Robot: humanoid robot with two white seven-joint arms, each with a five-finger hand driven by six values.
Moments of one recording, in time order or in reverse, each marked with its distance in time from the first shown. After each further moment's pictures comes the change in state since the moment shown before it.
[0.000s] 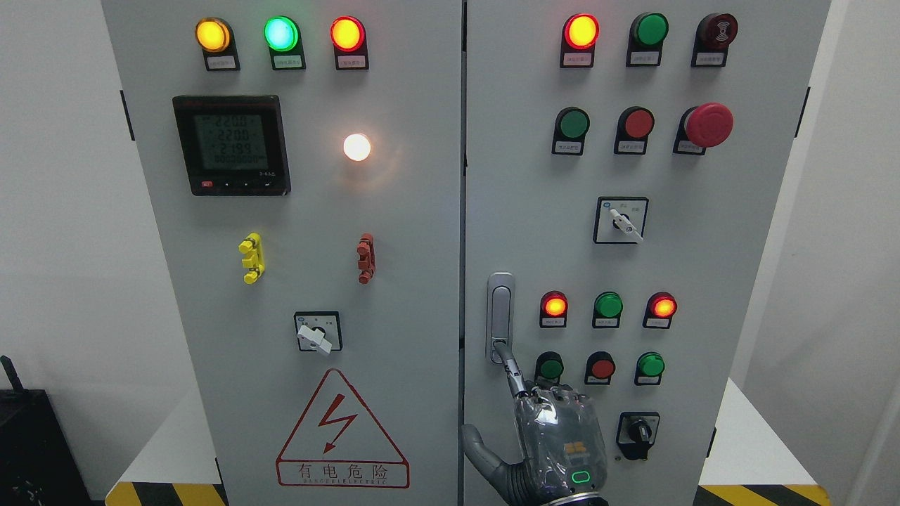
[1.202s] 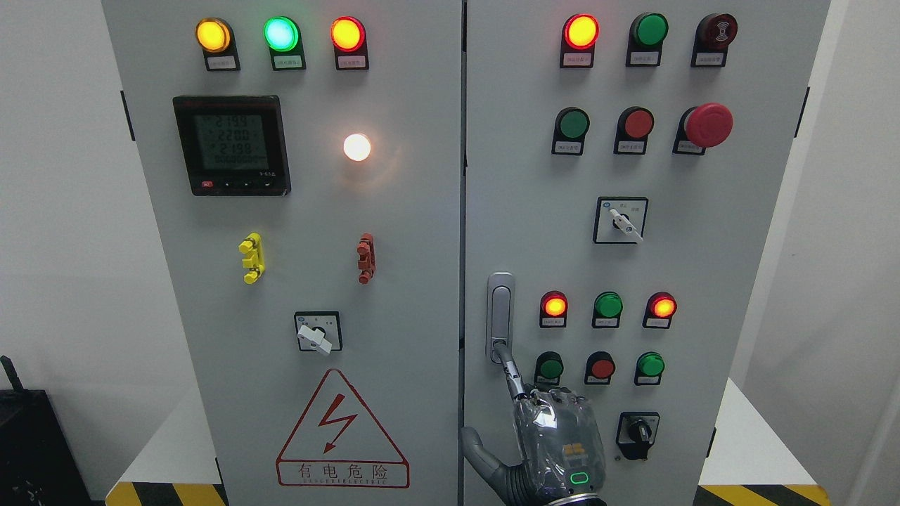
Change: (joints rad) left arm 0.000 0.000 0.000 0.000 0.000 -0.004 0.000; right arm 0.002 0.000 0.001 0.009 -0.002 0.002 0.013
